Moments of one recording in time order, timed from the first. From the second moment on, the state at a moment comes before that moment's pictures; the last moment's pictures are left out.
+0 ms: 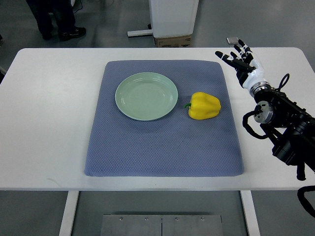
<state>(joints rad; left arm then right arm) 0.02 0.00 -0.11 -0.22 0.09 0.18 -0.17 0.88 -0.09 0.75 0.54 -0.27 -0.06 0.29</state>
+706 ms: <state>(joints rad) 0.02 0.00 -0.10 -0.22 0.09 0.18 -0.17 0.88 -0.09 0.75 0.54 -0.27 -0.05 0.29</state>
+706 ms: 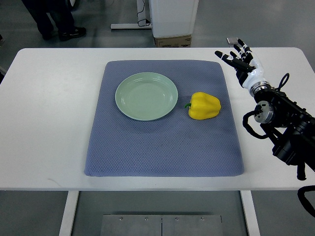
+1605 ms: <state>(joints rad) 0.02 0.00 -0.11 -0.22 0.09 0.18 -0.17 0.88 -0.09 0.75 0.54 -0.27 -0.05 0.29</state>
